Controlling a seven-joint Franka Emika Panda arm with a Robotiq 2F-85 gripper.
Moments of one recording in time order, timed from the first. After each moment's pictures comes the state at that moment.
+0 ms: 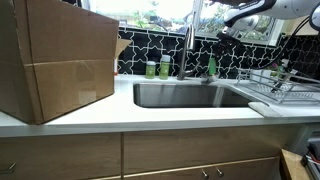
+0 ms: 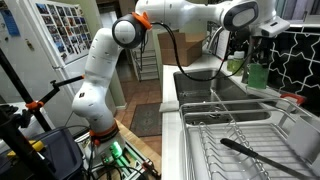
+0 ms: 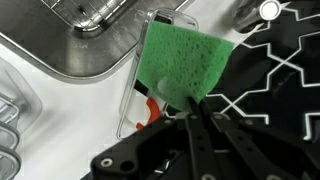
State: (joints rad) arm -0.52 0.55 -0.31 -1.20 0.33 2.10 0.60
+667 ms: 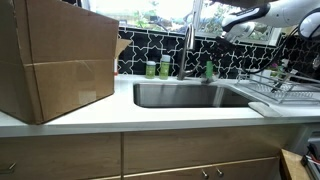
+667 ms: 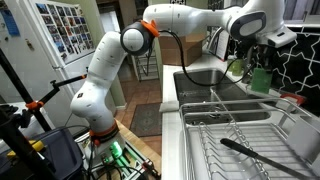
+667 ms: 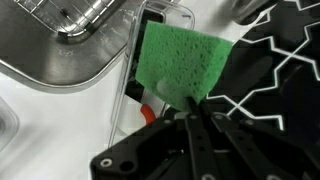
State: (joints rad) arm -0.59 0.65 -0.27 -1.10 0.40 2.10 0.60
